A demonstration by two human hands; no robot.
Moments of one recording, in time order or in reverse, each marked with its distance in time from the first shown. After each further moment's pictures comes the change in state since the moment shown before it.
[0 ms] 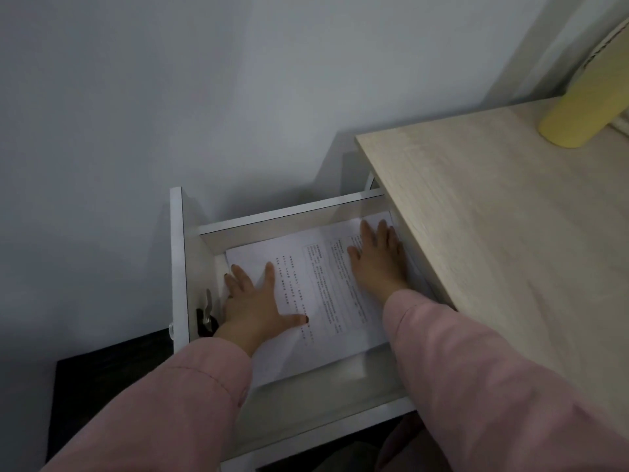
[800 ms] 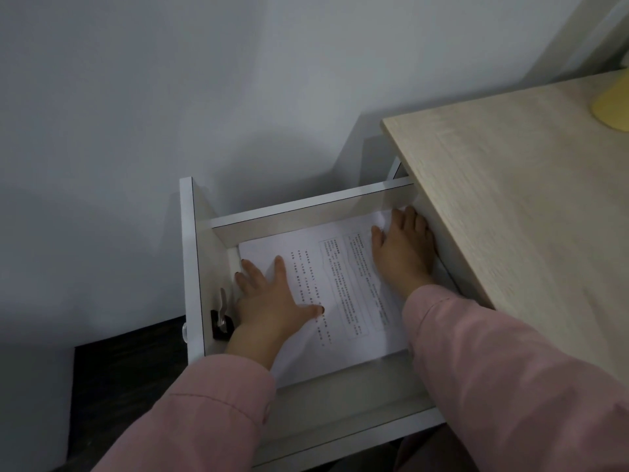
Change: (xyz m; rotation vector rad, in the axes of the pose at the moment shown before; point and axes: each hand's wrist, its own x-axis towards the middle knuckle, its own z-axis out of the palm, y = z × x) left_hand 0.005 0.000 0.000 -0.140 0.038 -0.047; right_hand 0.011 -0.007 0.000 -0.070 0.247 0.024
